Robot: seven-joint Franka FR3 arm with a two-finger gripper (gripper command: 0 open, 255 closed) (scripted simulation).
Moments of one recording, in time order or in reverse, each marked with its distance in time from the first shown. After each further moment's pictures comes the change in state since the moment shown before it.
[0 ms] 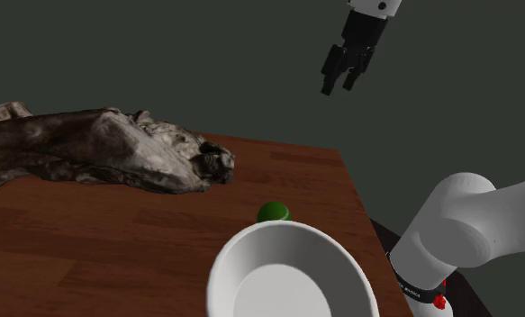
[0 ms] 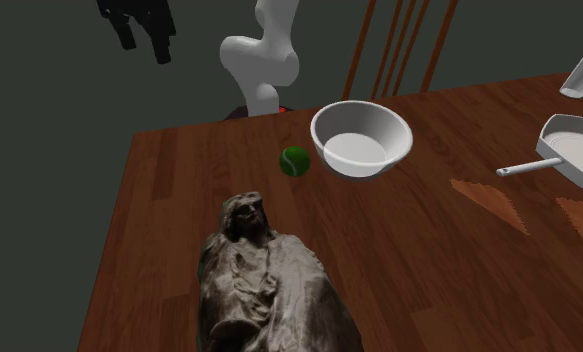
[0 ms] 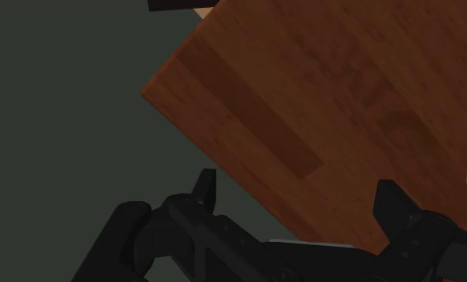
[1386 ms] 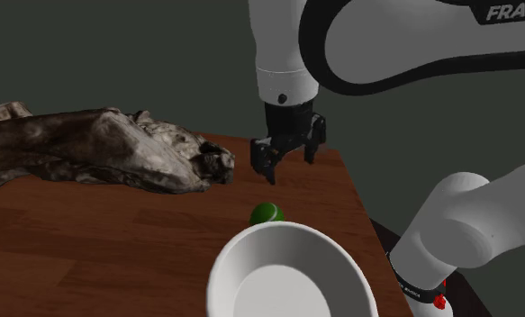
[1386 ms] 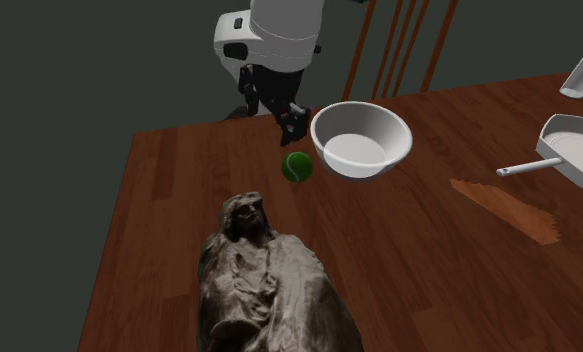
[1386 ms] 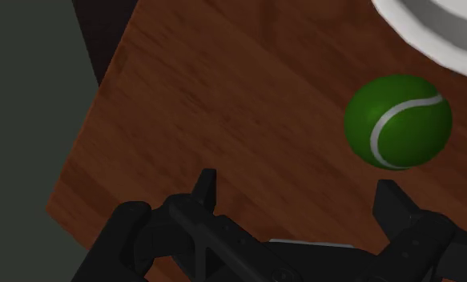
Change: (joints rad) arm 0.016 0.190 0.570 -0.026 0.148 -0.019 0.645
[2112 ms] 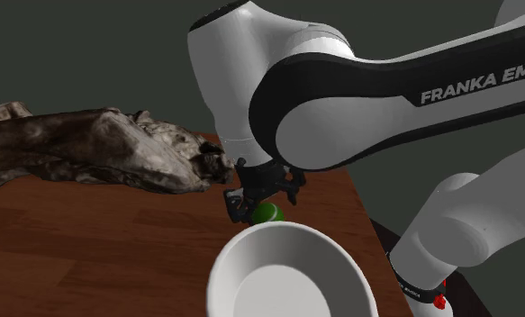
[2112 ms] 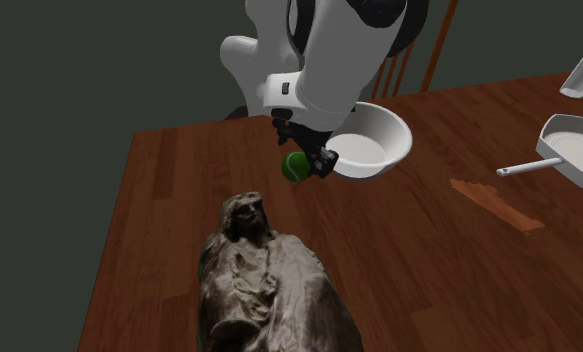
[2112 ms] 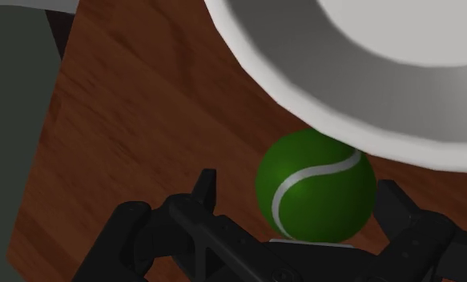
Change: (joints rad) arm -0.036 0.187 0.202 0.006 0.009 0.086 0.228
